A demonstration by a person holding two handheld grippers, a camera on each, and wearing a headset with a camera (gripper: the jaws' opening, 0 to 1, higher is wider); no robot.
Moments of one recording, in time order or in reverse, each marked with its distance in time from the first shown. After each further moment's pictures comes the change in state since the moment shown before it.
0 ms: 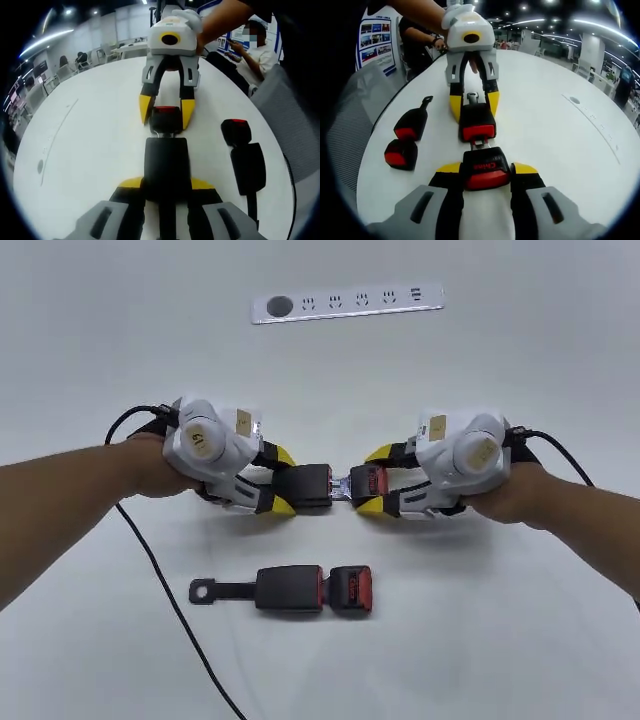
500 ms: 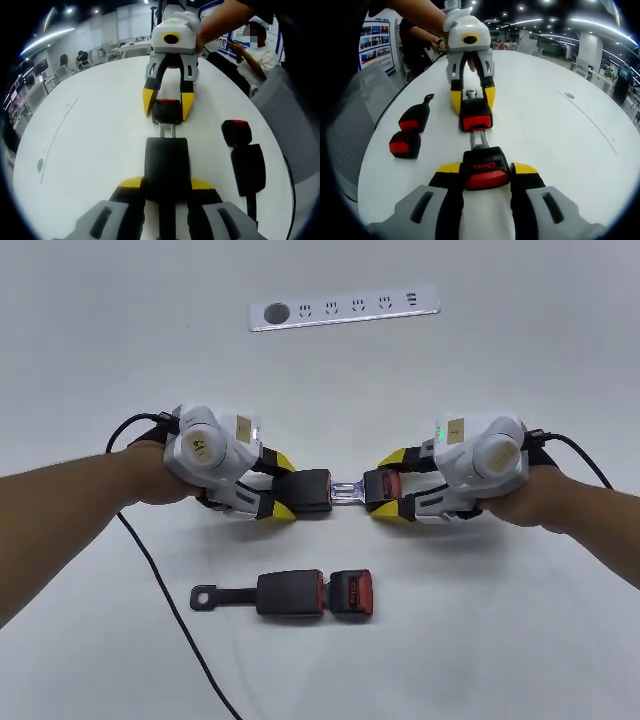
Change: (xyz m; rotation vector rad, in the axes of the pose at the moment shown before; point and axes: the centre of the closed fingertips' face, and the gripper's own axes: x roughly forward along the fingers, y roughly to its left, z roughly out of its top) left arm 0.000 0.001 -0.003 -0.012 0.004 0.000; right arm -0.017 -0.005 -0.017 0.017 -0.005 -0.008
